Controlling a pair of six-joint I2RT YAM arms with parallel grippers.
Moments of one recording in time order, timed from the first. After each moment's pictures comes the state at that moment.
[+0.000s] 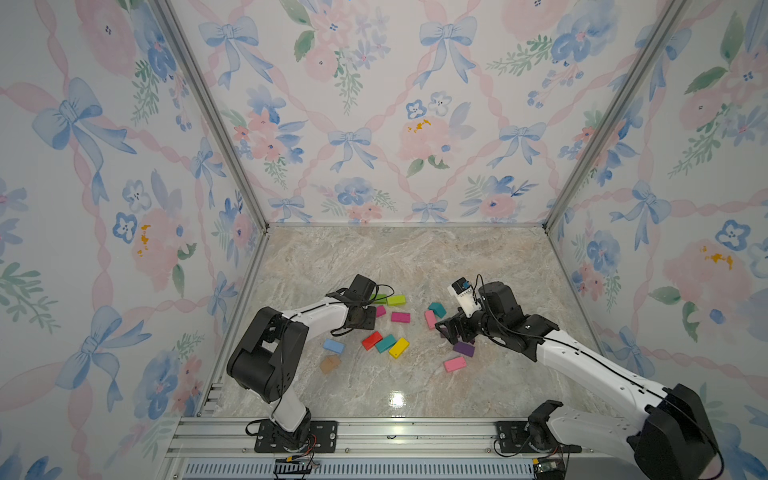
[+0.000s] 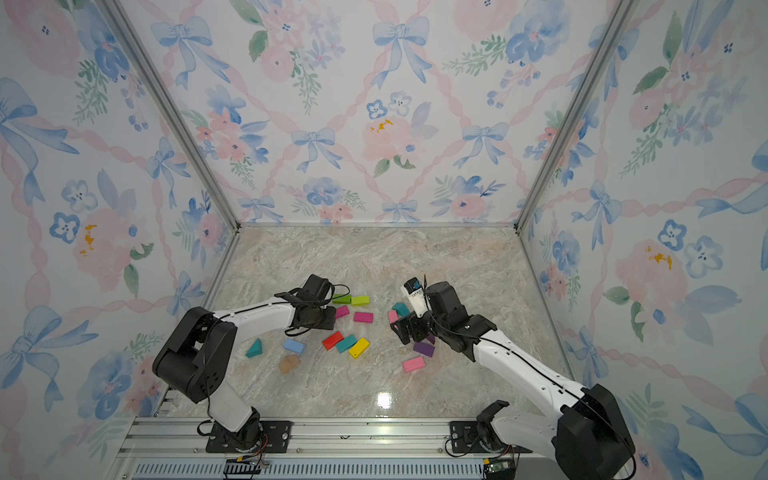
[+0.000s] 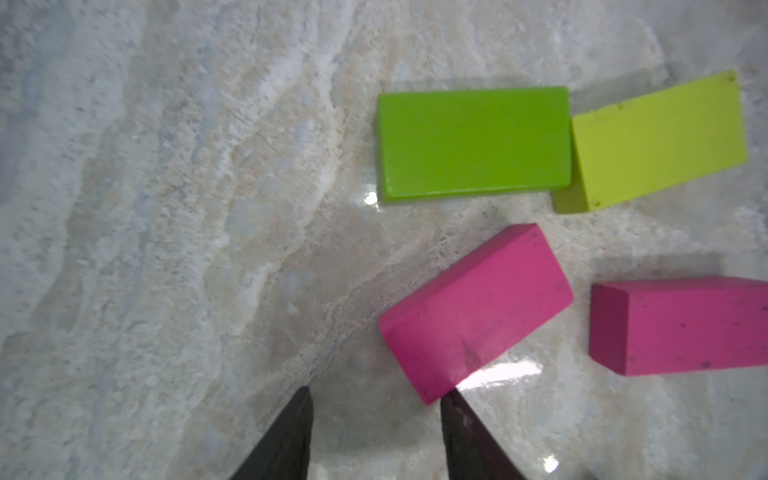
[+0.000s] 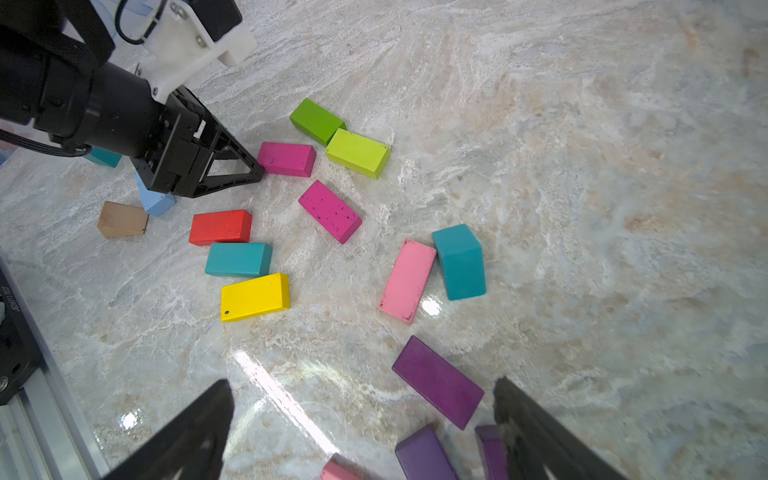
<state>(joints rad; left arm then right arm) -0.47 1.66 0.89 -0.39 -0.07 -0.34 0.58 1.15 0.74 -0.35 -0.20 0.07</state>
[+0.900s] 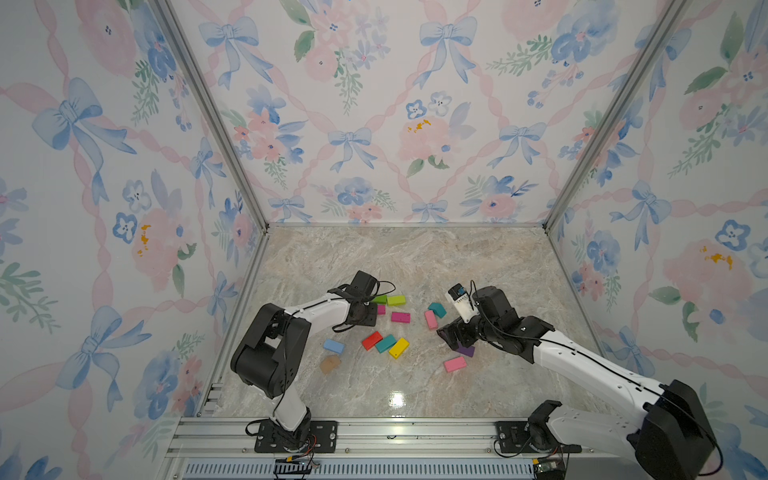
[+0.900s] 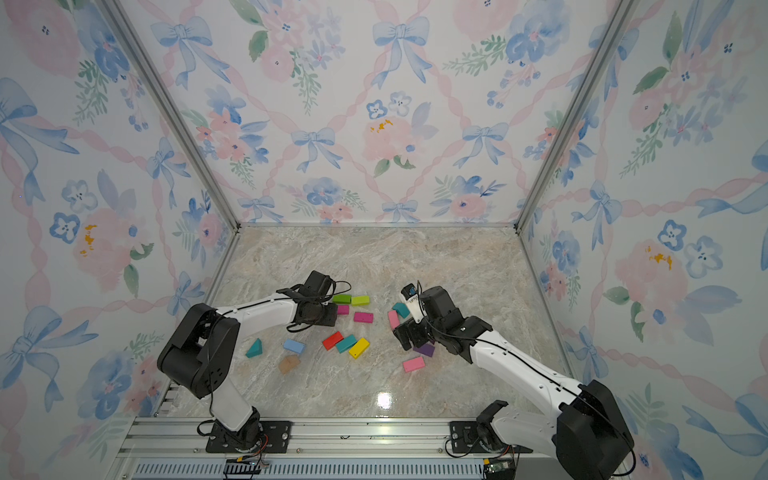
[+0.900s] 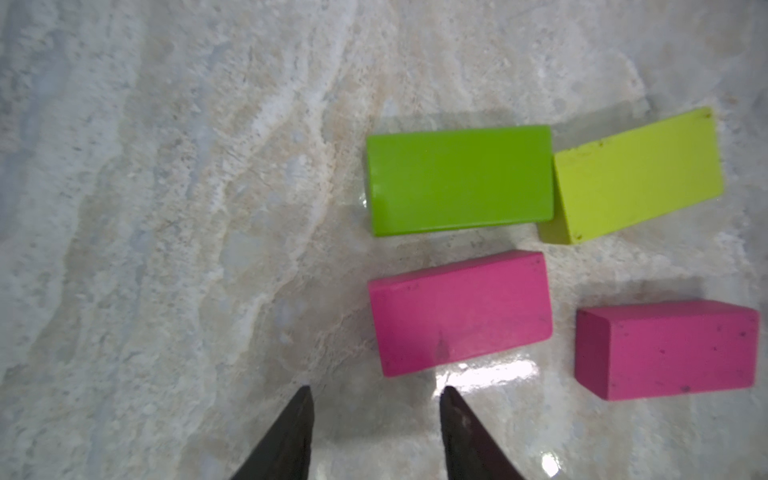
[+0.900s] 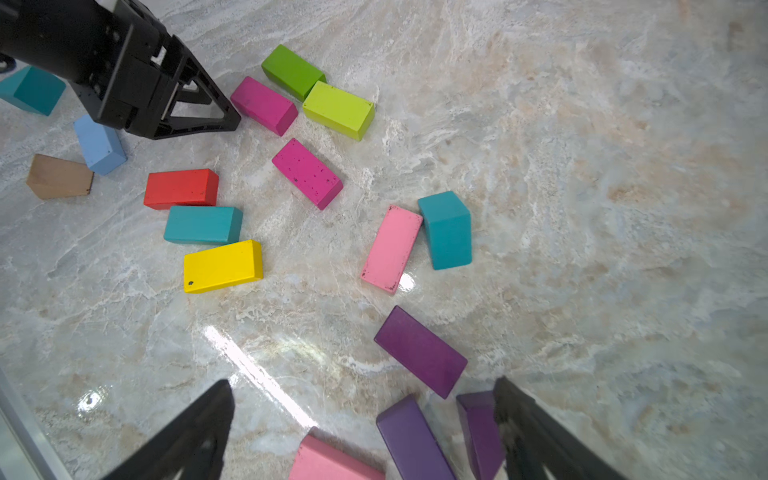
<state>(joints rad) -0.47 1.65 0.91 -0.40 -0.06 -0.35 0.66 1.19 0.75 -0.42 -0.09 0.03</state>
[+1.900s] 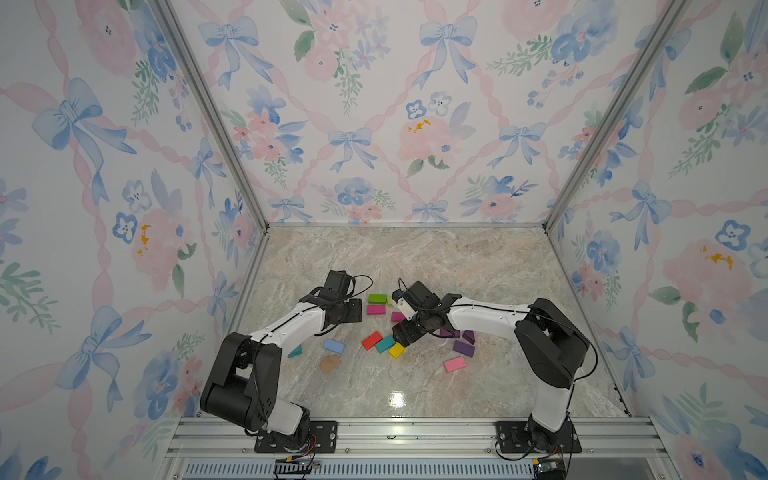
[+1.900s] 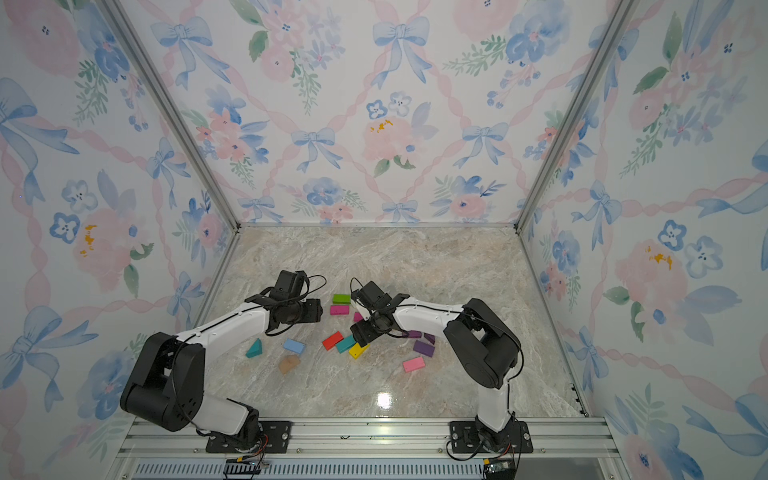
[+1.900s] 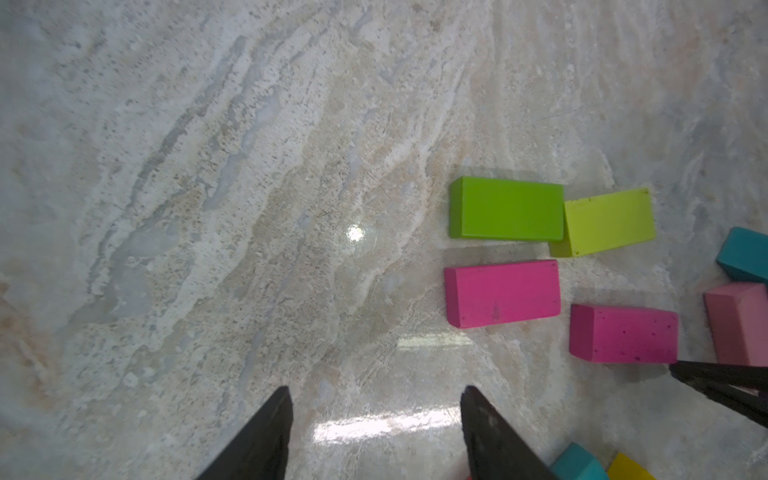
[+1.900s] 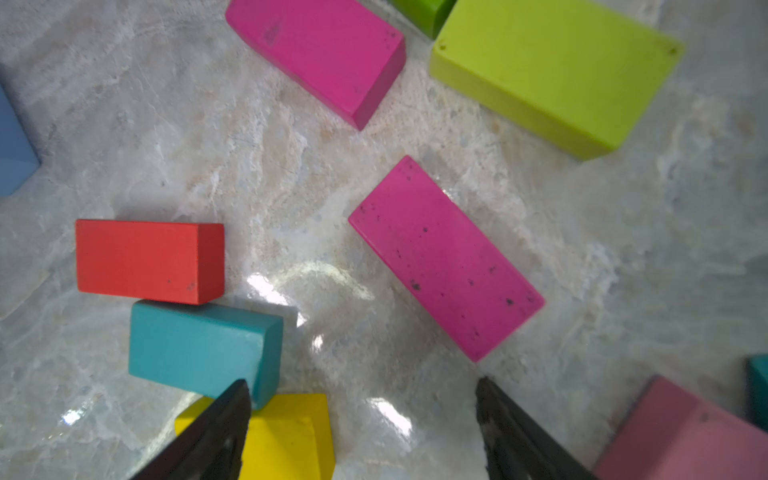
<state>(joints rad) -0.33 1.47 0.82 -0.37 0.00 -0.34 0.83 1.90 1.20 -0.42 -0.12 0.18</state>
